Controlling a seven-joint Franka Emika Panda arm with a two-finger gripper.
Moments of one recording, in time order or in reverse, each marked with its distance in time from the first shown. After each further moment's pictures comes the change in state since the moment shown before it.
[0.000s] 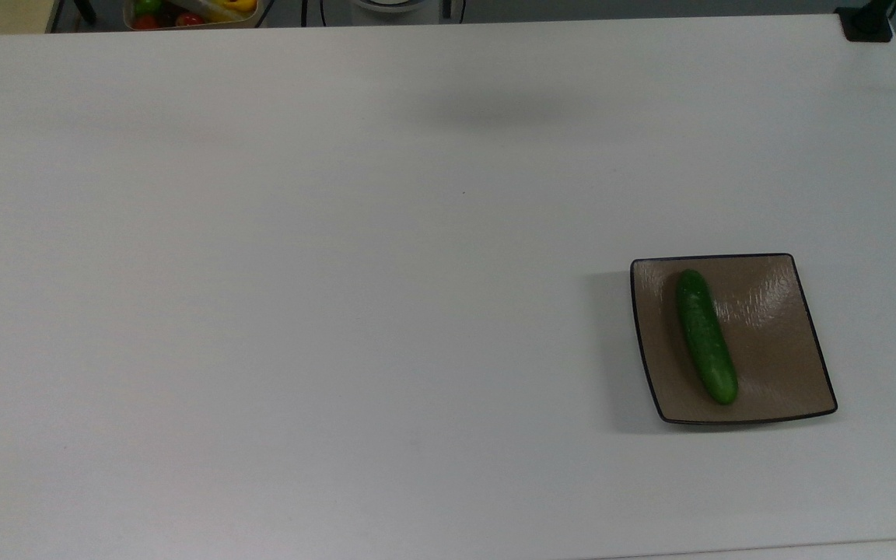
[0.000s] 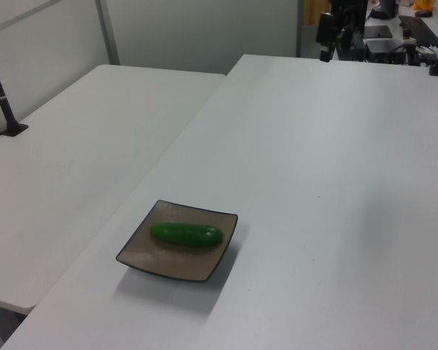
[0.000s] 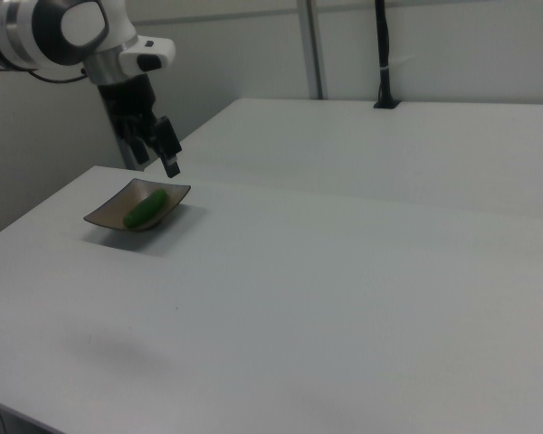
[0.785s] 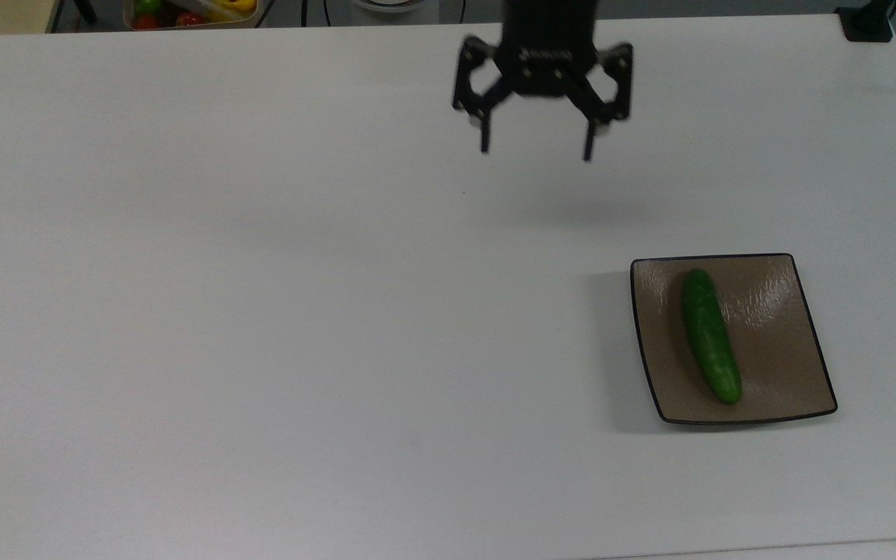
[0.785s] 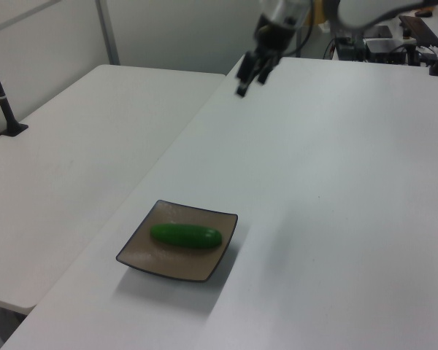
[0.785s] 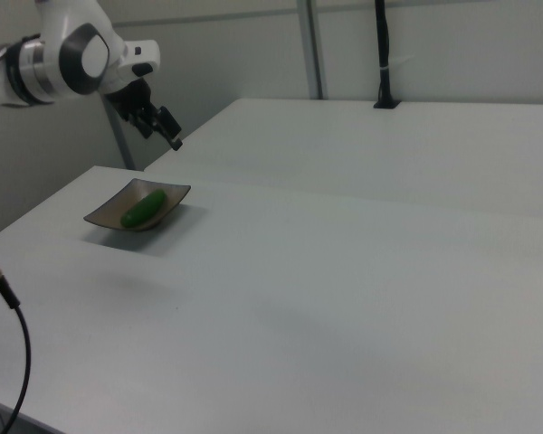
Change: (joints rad) arm 0.185 0.263 -0.014 0.144 -0.064 0.410 0.130
